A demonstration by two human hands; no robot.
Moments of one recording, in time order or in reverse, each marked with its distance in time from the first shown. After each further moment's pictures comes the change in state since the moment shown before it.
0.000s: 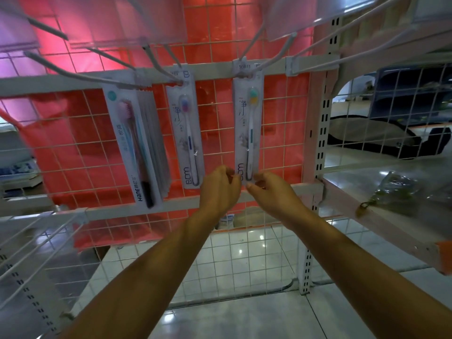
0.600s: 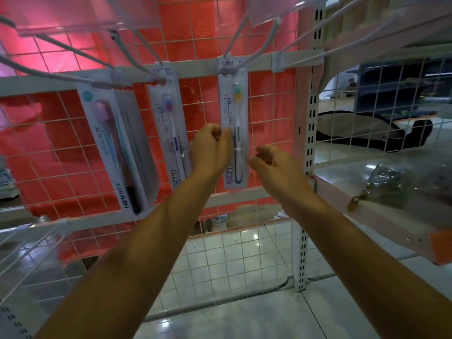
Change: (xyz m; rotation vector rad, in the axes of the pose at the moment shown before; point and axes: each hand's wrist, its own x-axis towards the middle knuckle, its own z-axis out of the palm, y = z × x) left_hand 0.038 0.049 -0.022 -0.330 0.174 0.018; right_hand -0.005 -0.020 -0.027 0.255 0.175 -0.080
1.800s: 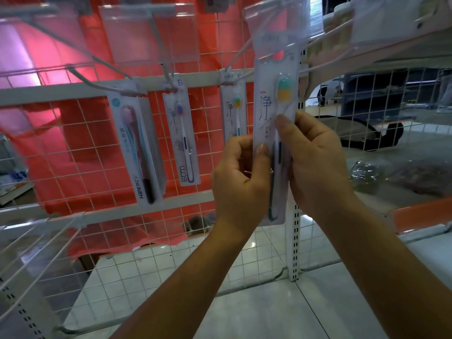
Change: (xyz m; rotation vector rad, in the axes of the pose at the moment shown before) left_hand -0.135 0.061 -0.044 -0.524 -0.002 0.396; right_hand -0.088 -0.084 -0.027 0.642 0.036 -0.209
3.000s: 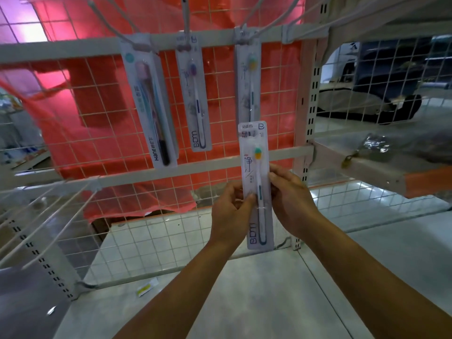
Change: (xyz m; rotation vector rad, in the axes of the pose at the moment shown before) left_hand -0.095 -0.075 -0.053 0.172 -0.150 -0.576; right_hand -0.054 0.116 -0.024 -0.026 0.042 0.477
